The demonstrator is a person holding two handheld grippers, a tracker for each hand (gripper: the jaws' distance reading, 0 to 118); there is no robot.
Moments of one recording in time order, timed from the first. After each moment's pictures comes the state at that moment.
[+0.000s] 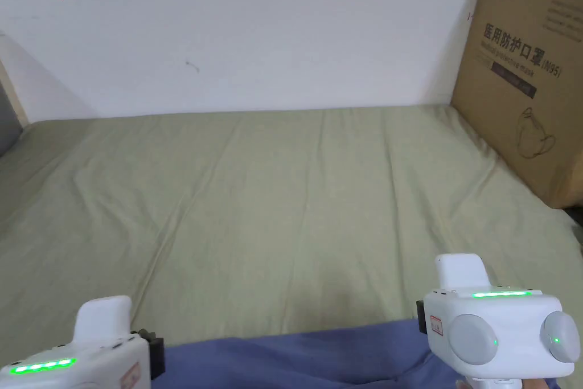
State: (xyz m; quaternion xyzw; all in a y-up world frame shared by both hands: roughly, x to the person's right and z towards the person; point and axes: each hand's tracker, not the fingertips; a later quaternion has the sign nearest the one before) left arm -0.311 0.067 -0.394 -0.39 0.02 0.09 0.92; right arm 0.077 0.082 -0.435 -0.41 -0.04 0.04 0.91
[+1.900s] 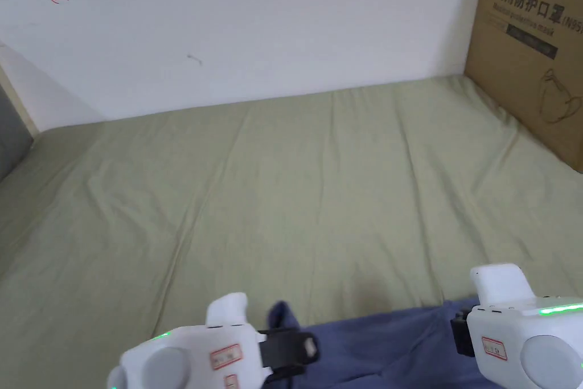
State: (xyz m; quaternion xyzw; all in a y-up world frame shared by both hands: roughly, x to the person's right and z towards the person) left arm -0.225 0.019 -0.452 -0.48 -0.24 0.24 0.81; right arm 0.094 0.058 -0.415 -0.44 0.03 0.00 0.90
